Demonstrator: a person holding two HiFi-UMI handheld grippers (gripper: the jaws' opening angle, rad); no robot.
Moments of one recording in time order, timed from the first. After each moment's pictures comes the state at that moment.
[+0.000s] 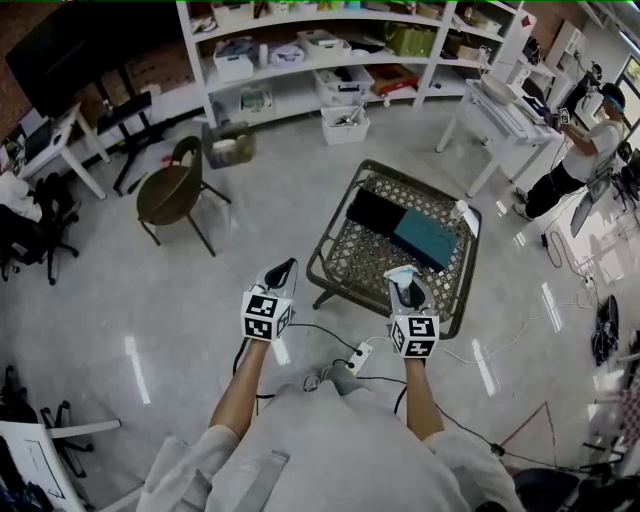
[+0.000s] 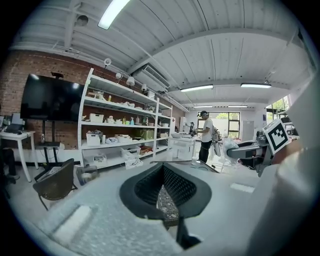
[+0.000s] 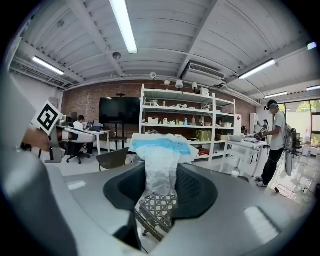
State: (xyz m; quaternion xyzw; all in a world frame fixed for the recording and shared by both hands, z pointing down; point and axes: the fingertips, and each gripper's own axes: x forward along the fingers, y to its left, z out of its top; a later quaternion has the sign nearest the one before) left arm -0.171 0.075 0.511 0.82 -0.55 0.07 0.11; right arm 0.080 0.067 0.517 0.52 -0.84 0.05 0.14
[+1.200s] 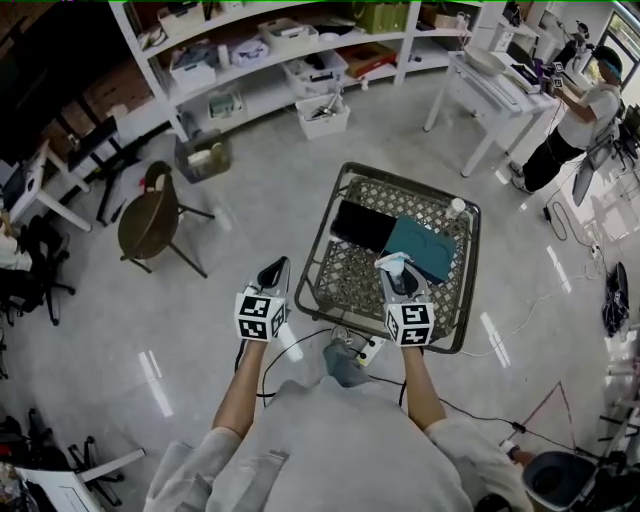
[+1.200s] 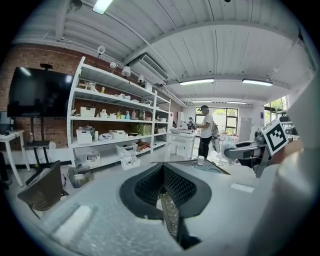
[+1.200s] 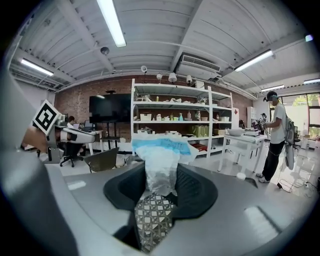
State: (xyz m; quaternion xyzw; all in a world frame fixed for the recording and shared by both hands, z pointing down) left arm -0.146 -0.082 0.535 0.83 -0.53 0.10 0.13; right arm 0.098 -0.081 0.545 0.54 -0.83 0.08 0.14
